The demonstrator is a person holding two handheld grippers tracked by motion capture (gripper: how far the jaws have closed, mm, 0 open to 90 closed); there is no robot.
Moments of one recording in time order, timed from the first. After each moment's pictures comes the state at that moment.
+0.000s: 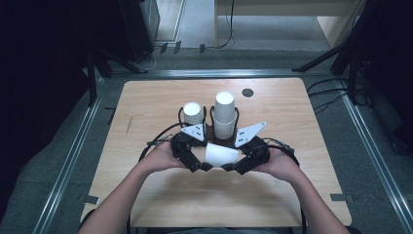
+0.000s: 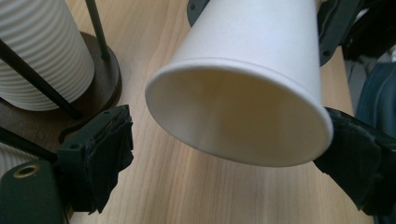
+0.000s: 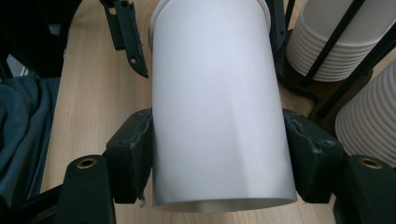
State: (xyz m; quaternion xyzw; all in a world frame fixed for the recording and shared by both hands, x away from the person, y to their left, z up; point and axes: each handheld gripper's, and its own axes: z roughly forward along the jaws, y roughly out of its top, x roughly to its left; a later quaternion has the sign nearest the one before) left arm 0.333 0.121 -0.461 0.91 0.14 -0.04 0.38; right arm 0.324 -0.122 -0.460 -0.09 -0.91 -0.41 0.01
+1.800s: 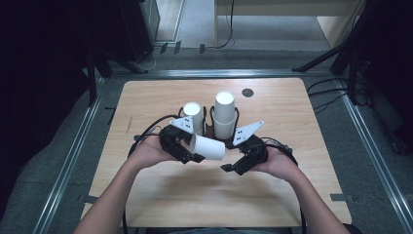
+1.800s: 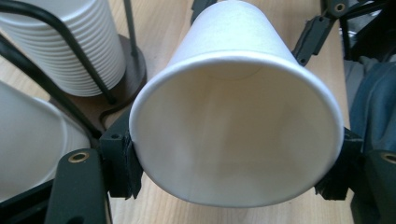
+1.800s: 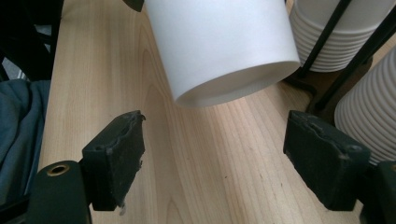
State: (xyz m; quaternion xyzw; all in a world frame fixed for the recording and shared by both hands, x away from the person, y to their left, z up) left arm 0.333 0.142 -0.431 0.92 0.15 -0.01 0.36; right arm 0.329 -0.119 -0.466 -0.11 -0.91 -0.39 0.01
